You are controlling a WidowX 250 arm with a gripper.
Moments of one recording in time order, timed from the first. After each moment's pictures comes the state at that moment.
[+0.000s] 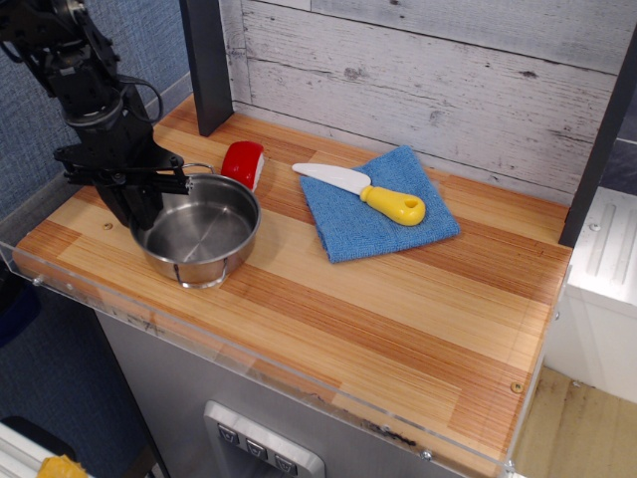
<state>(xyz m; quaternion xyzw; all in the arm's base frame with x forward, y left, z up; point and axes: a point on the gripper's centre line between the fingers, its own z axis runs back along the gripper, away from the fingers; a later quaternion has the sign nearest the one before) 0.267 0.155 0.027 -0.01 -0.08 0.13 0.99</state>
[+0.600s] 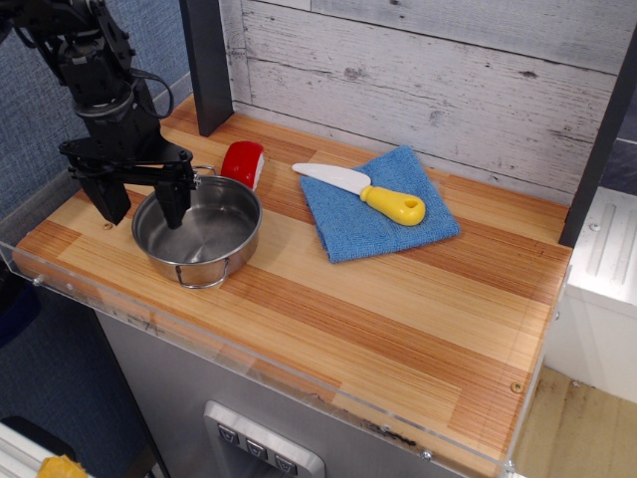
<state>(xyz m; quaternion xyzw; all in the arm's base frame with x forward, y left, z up) 0.270 0.150 0.031 0.00 -0.06 0.13 0.99</state>
